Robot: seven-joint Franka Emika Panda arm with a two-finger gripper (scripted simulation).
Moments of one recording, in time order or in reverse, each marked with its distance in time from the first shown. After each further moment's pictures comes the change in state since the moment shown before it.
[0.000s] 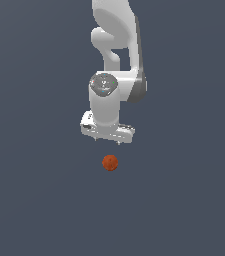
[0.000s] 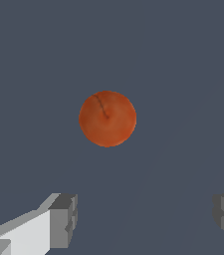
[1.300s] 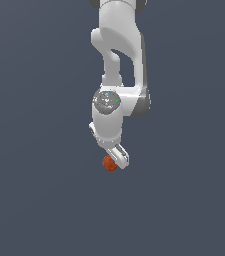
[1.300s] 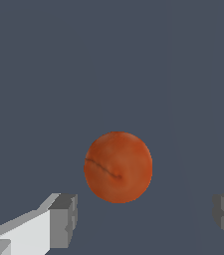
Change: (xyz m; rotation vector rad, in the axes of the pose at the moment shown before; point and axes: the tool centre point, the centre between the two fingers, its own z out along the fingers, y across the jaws) arm 0.042 -0.018 0.028 0.026 0.035 0.700
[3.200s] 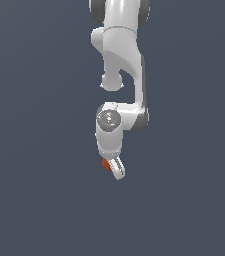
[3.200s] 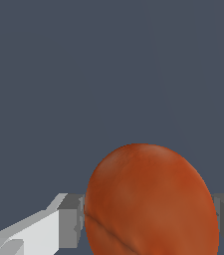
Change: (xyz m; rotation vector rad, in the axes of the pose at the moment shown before) arm 0.006 -0.013 0.059 0.011 0.011 0.214
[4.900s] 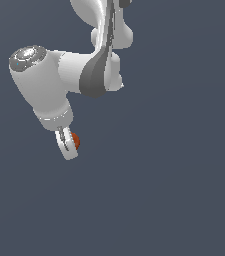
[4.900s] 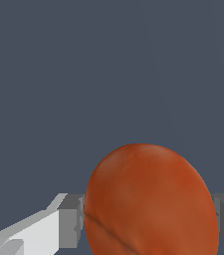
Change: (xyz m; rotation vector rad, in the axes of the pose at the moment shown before) arm 0.132 0.067 -0.167 -0.001 -0.001 0.002
